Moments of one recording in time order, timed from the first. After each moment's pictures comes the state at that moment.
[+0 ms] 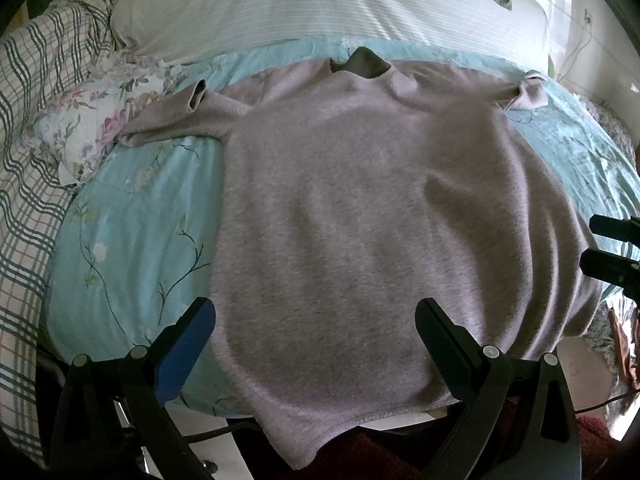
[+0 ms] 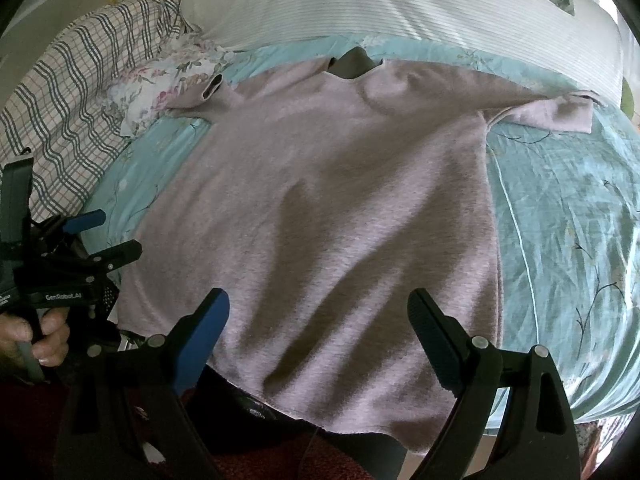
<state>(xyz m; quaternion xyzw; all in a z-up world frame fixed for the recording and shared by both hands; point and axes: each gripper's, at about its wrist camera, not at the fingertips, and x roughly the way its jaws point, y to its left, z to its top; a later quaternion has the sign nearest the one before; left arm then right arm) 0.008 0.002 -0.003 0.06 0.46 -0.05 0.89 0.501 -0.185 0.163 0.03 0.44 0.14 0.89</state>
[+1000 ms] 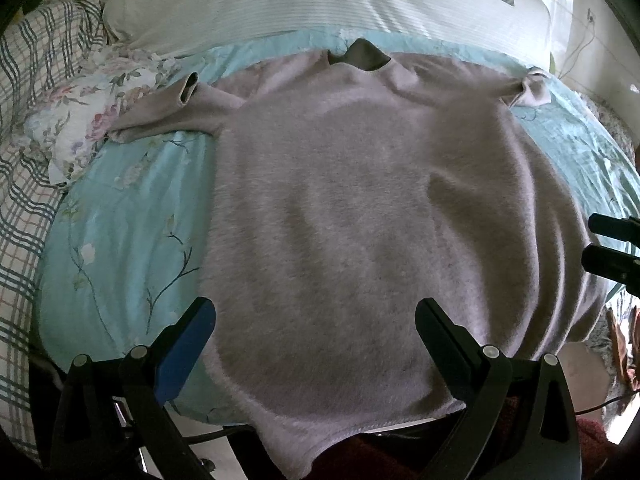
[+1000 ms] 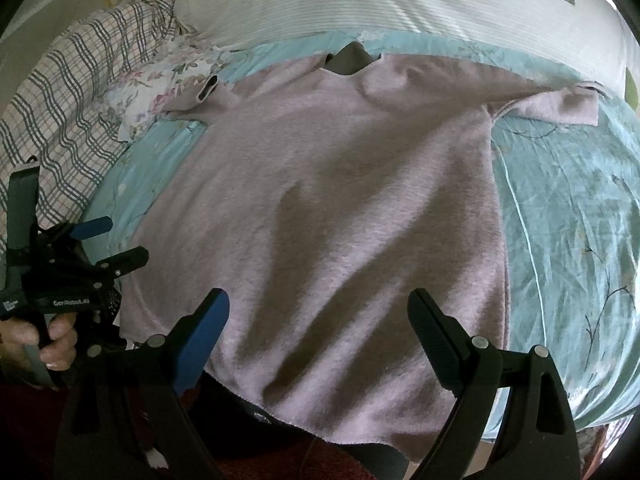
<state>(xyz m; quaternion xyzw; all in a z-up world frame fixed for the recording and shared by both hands) 0.024 -0.001 -0.013 0.10 0.46 -0.03 0.88 0.512 -0.181 0.159 0.02 0.47 0.12 0.87</state>
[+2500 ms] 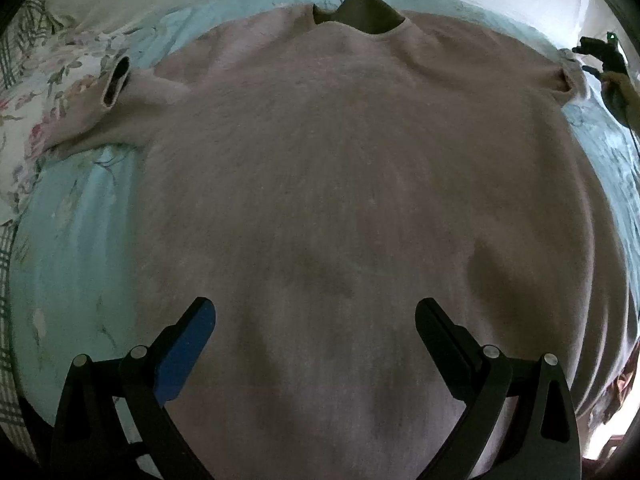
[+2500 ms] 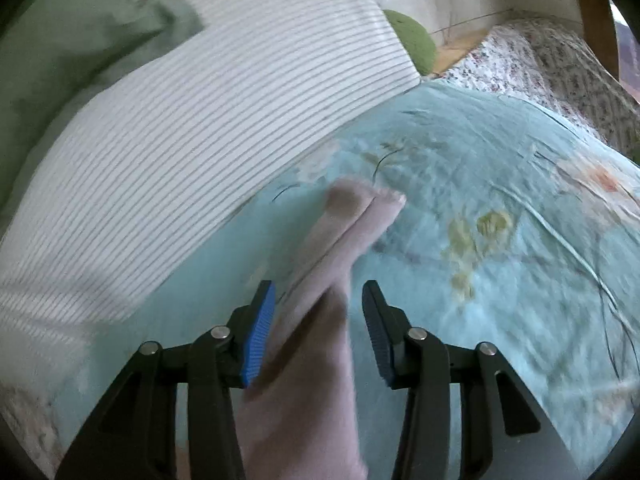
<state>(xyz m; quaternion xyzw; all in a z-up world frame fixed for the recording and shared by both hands) 0.163 -0.031 -0.055 0.10 0.55 -0.04 0.83 0.731 -0.634 0.185 0.30 0.26 -0.23 0.89</state>
